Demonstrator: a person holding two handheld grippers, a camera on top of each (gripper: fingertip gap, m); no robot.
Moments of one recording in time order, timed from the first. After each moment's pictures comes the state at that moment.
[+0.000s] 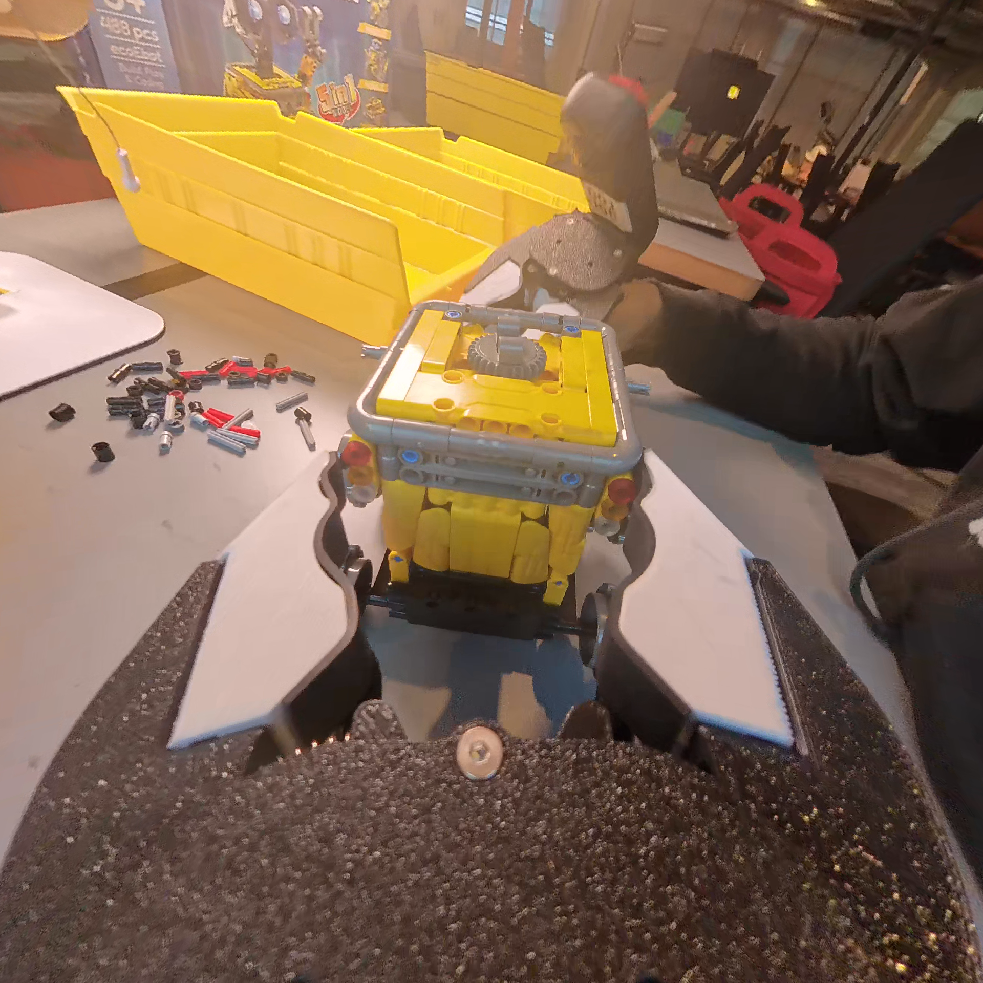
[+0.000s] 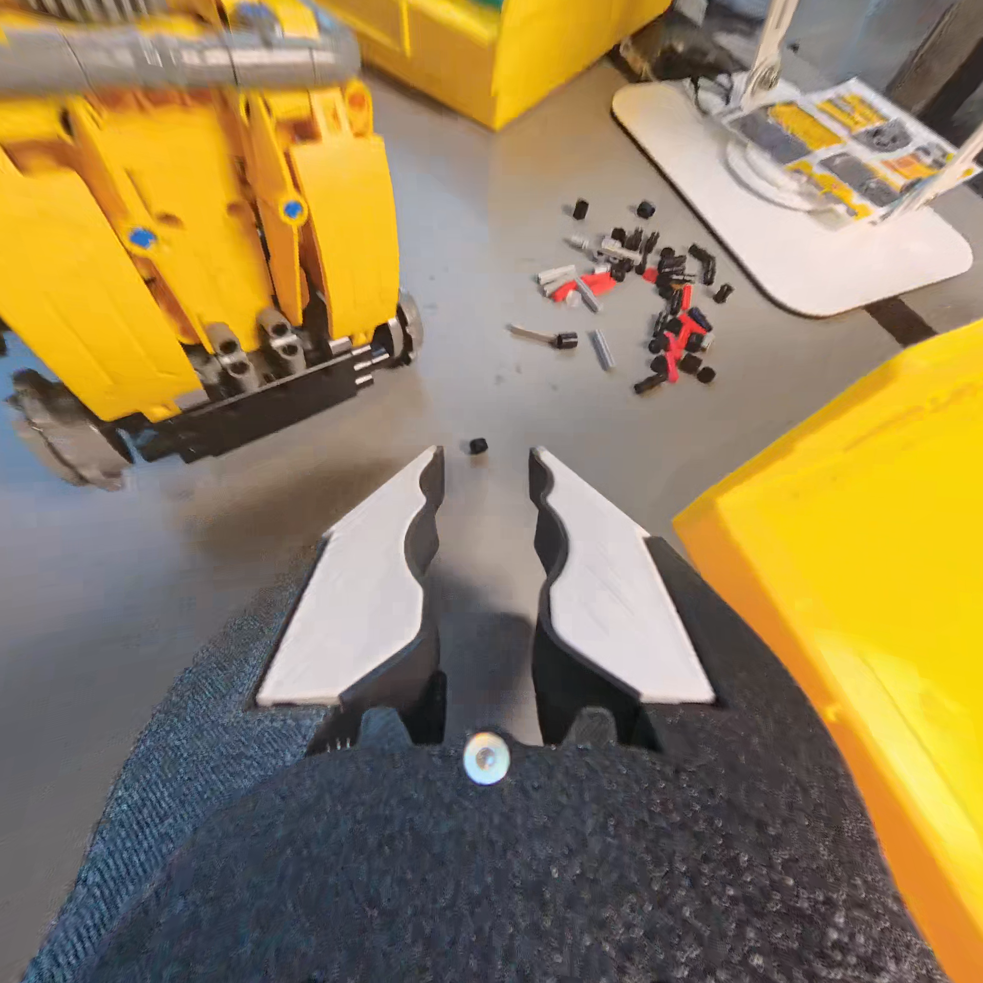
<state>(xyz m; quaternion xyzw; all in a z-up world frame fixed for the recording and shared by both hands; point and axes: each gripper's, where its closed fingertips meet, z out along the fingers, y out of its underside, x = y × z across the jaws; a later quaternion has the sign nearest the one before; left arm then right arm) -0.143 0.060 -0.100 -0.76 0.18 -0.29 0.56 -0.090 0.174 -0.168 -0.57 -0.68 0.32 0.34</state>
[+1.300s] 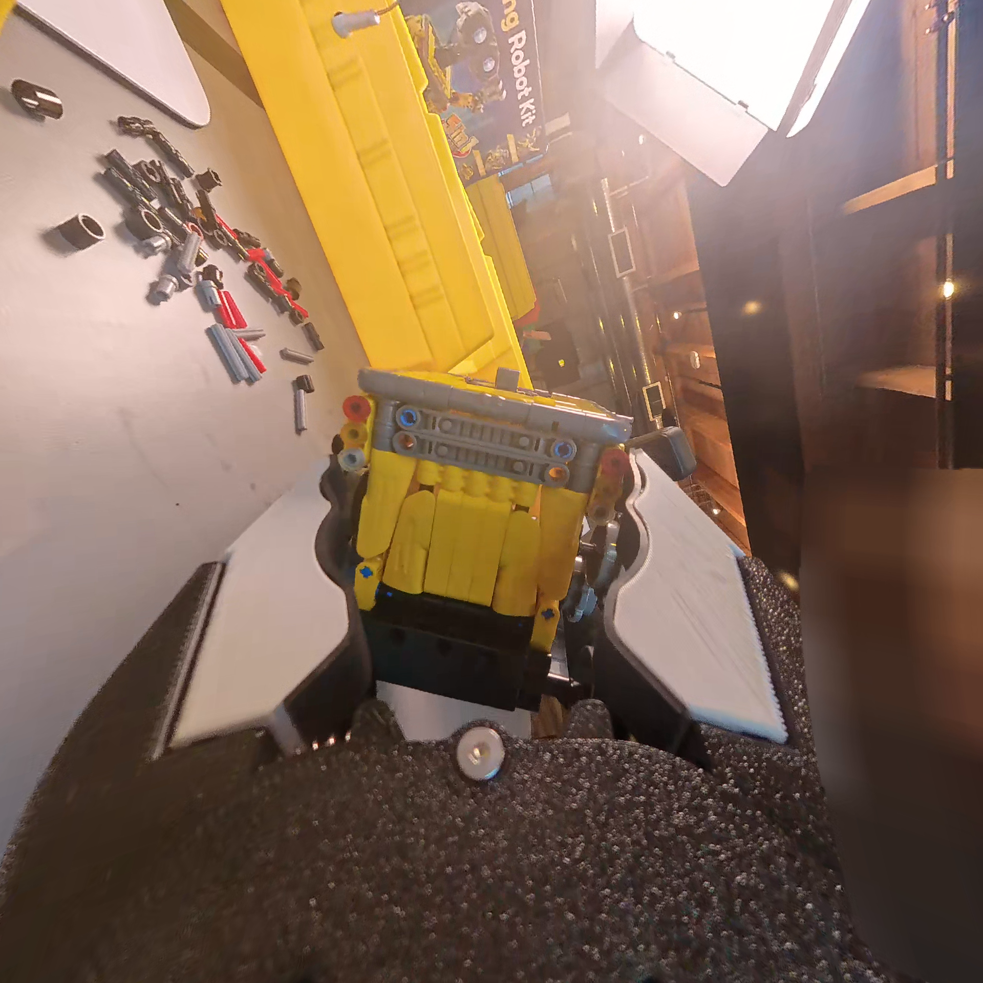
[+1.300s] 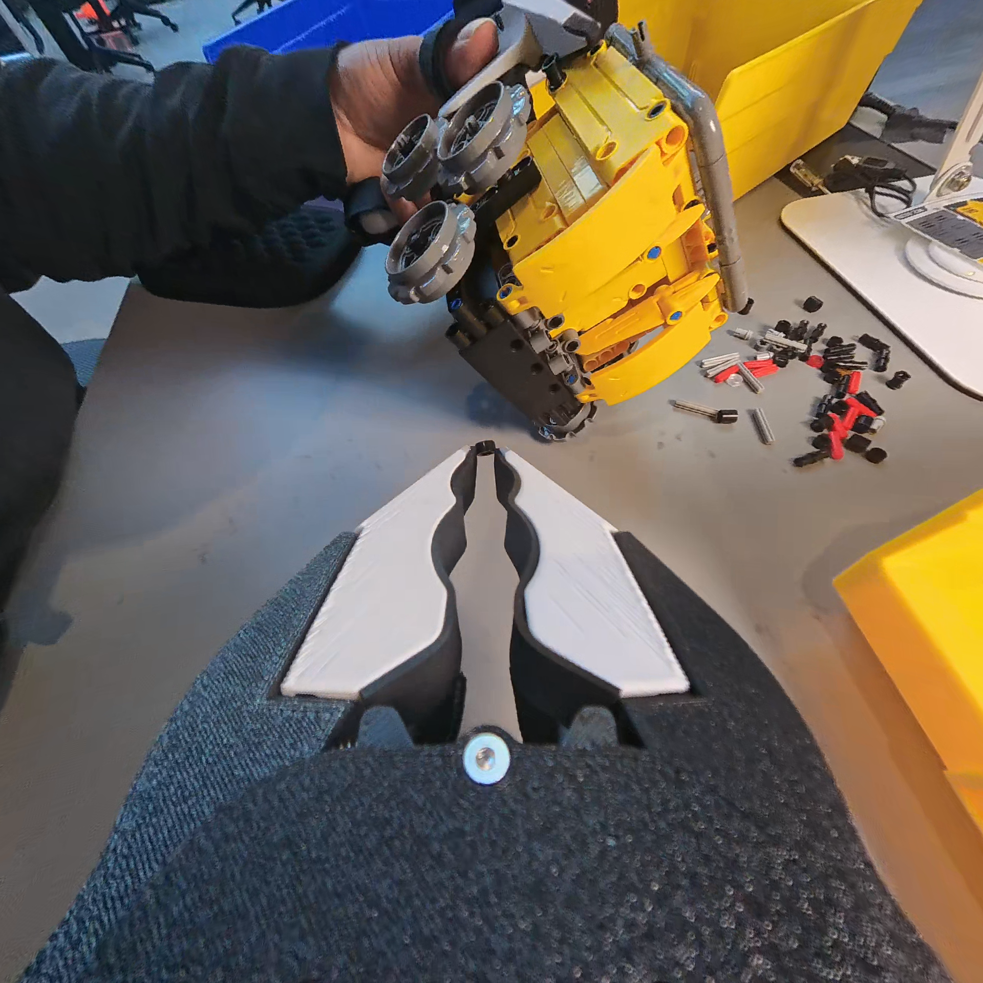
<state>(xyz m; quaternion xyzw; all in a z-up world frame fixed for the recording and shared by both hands) -0.194 0.127 -0.093 -0.69 -0.16 -0.59 0.40 -0.066 0.105 -0.124 -0.50 -0.68 0.46 0.27</state>
